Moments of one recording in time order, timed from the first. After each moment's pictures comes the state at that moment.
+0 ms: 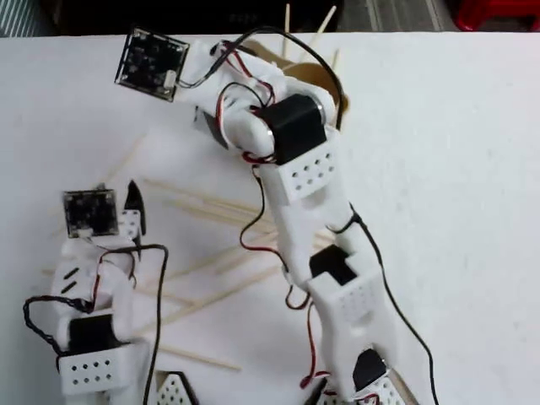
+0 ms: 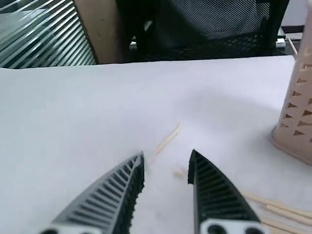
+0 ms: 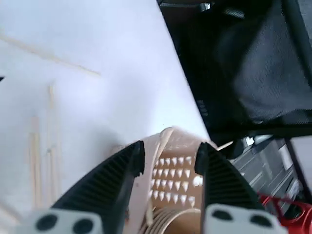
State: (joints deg) left arm -15.3 -90.0 86.9 32.9 -7.1; right arm -34.0 27.3 -79.5 98.5 46.3
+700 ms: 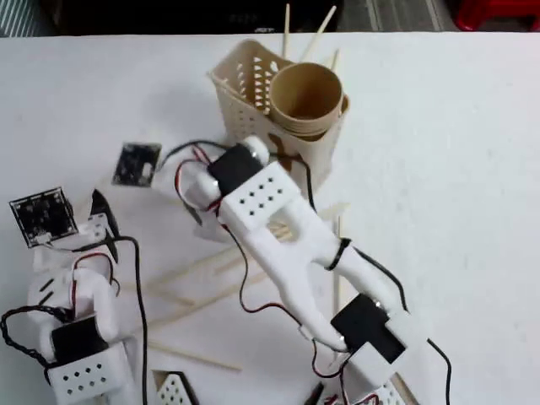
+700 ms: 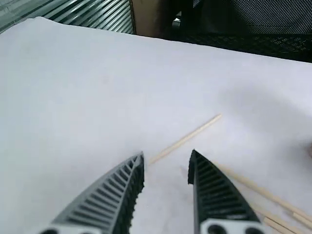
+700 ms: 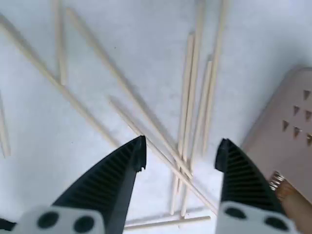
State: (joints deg) left arm -25.4 -90.0 81.9 42.5 -0.6; right arm -43.5 4.4 -5.5 86.2 39.8
